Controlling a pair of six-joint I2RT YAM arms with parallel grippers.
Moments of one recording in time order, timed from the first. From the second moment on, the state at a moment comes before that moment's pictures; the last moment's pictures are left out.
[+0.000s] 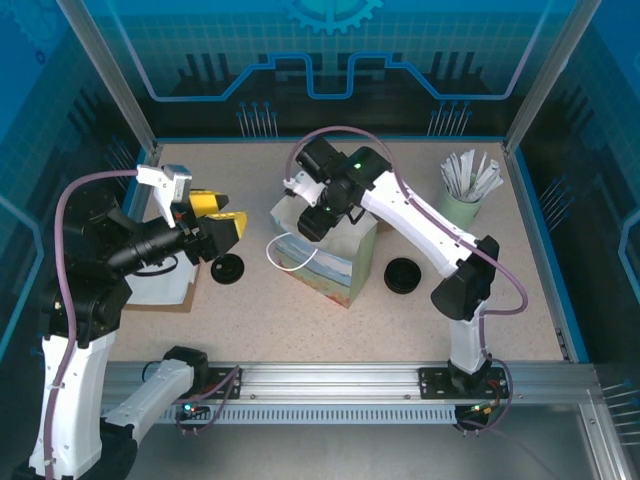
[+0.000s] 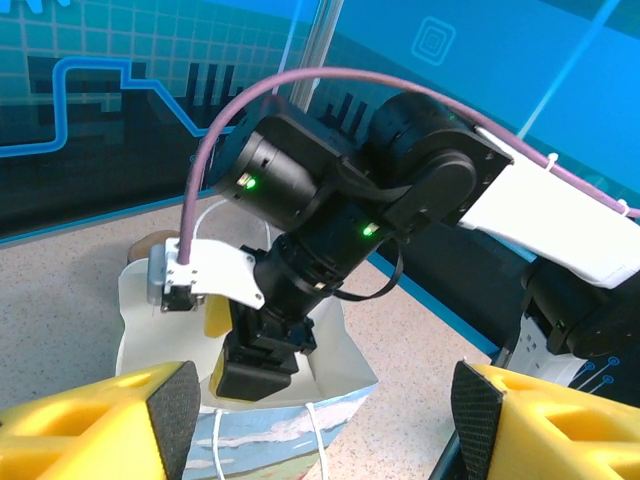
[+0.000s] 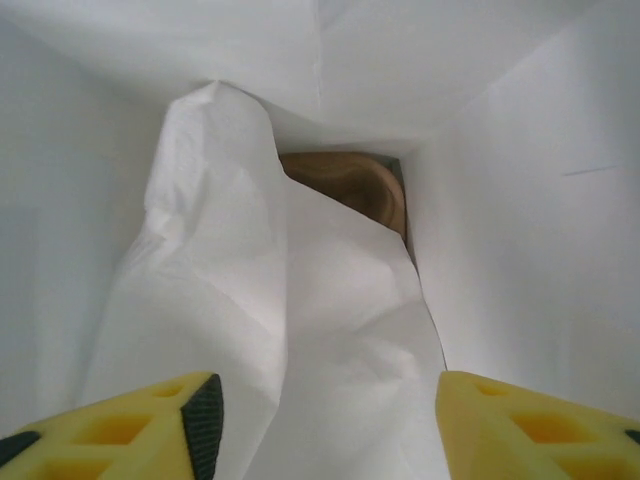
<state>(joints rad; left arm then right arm) -0.15 0.83 1.45 -0.82 0.71 -0.22 0.79 1.96 2.16 -1.36 -0.05 -0.14</state>
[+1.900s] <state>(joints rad) 0.12 0.85 0.55 -0.28 -0.16 -0.28 0.02 1.06 0.37 0.05 0.23 0.15</state>
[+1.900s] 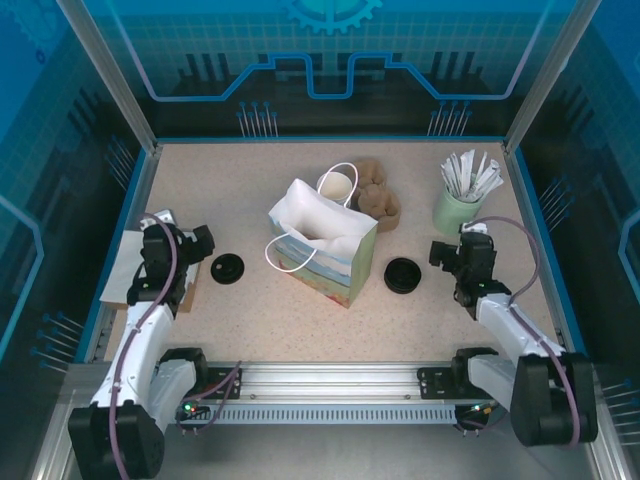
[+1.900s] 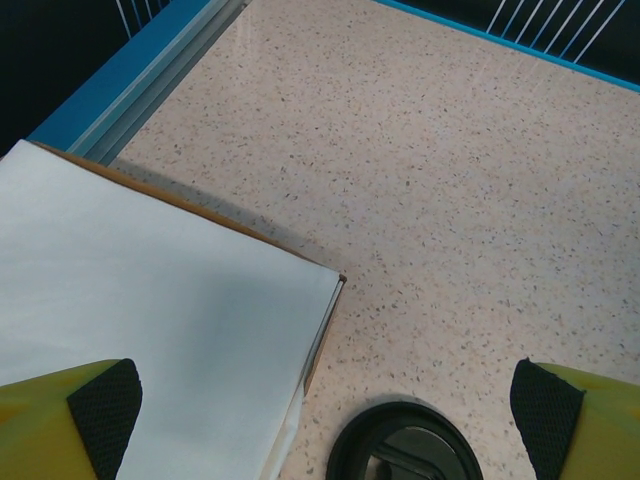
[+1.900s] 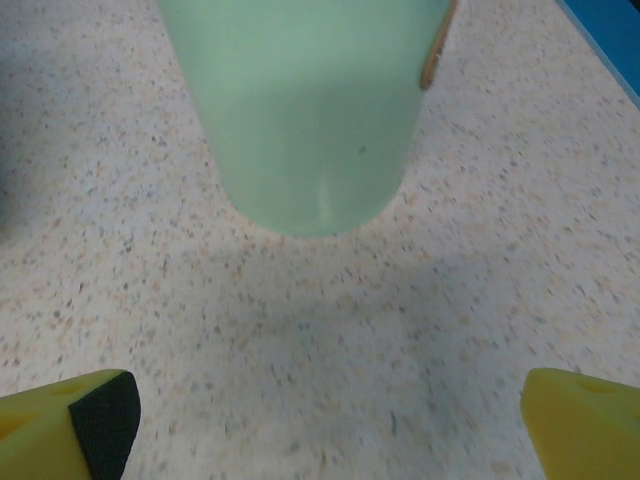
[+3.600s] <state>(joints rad) 0.03 1.51 0.40 0.73 0.09 -0.11 0.07 1.49 0.39 0.72 0.11 -0.02</state>
